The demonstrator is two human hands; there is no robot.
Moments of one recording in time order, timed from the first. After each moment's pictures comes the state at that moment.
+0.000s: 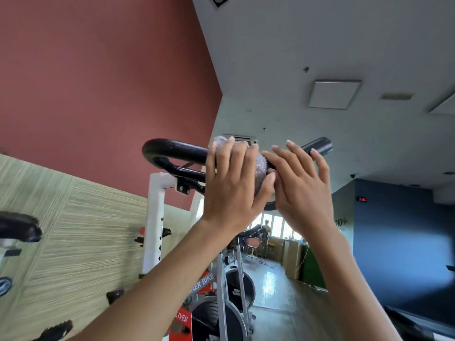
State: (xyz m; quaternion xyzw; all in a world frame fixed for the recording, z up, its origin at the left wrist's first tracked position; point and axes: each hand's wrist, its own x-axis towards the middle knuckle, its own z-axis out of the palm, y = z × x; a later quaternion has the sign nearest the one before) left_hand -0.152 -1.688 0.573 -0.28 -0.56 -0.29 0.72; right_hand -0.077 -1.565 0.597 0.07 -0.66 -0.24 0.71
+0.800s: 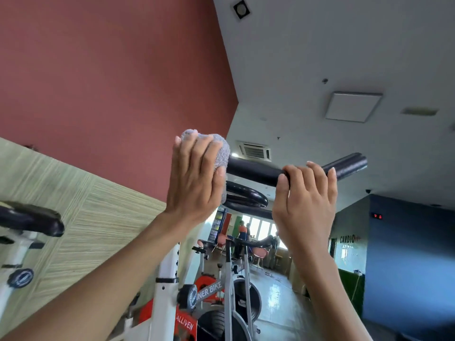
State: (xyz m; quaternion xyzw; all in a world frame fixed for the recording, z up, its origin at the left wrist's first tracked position) left_hand -0.230 -1.768 0.570 -0.25 -0.51 -0.29 0.77; right_hand -0.106 -1.618 0.582 0.00 -0.65 -0.12 0.75
